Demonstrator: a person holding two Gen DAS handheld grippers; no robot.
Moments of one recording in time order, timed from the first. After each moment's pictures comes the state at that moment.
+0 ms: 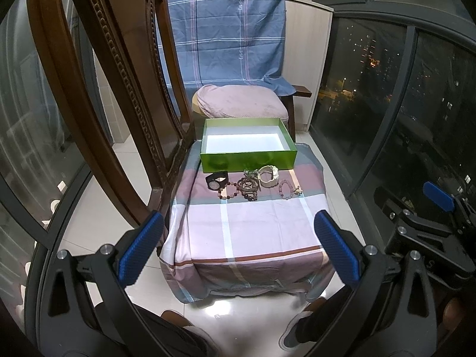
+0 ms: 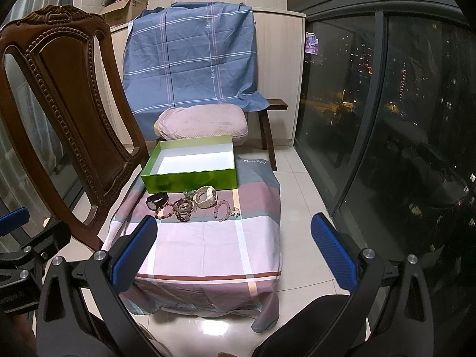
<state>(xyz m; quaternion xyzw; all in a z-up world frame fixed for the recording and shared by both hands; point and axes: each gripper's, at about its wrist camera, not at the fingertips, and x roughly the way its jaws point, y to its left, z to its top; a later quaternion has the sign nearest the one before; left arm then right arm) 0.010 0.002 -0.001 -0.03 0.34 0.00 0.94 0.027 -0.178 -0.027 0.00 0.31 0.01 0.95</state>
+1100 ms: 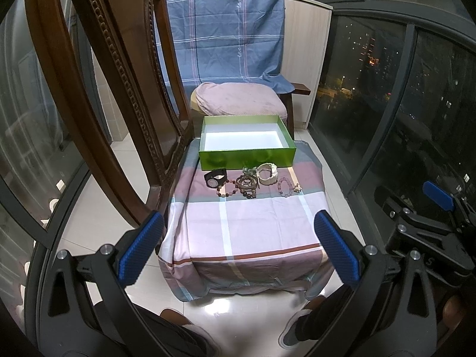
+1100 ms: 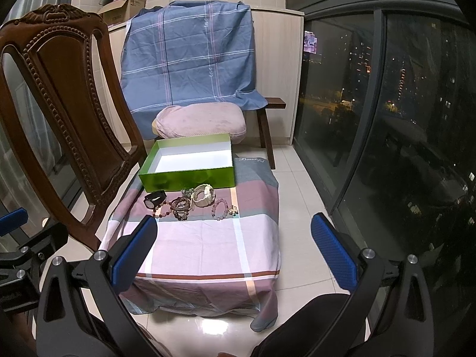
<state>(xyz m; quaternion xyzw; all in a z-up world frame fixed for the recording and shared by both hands) 0.009 0.002 -0.002 -0.03 0.35 -0.01 0.94 0.027 -0.182 -0.030 0.00 0.31 0.01 0.95</state>
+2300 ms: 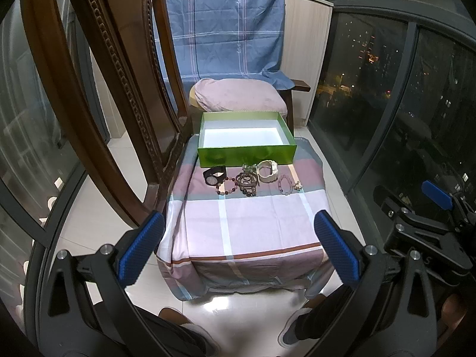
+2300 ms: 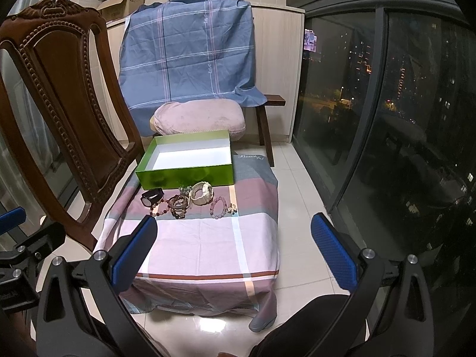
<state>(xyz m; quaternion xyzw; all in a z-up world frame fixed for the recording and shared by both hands) 0.019 0.003 -0.005 -0.03 0.36 -0.01 0.93 0.034 -0.186 -0.035 0.00 0.31 0.01 0.95</state>
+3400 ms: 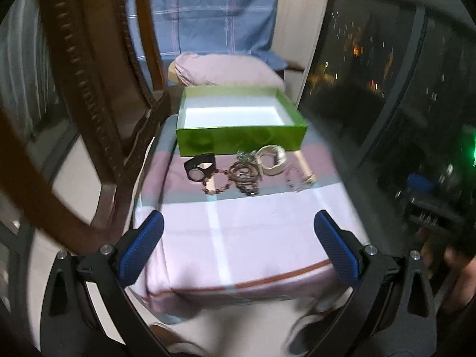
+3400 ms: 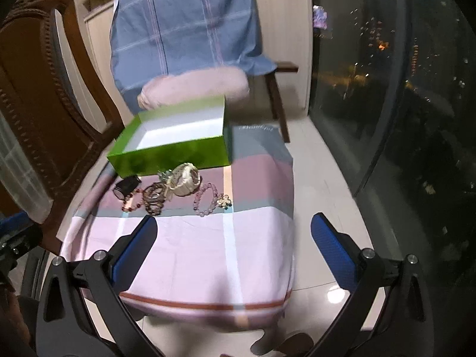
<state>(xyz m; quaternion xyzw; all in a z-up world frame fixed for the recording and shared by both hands) 0.124 0.019 -0.102 -0.03 0.39 -0.06 0.92 0.155 -0.227 -0.132 0.03 0.37 0.04 0.93</state>
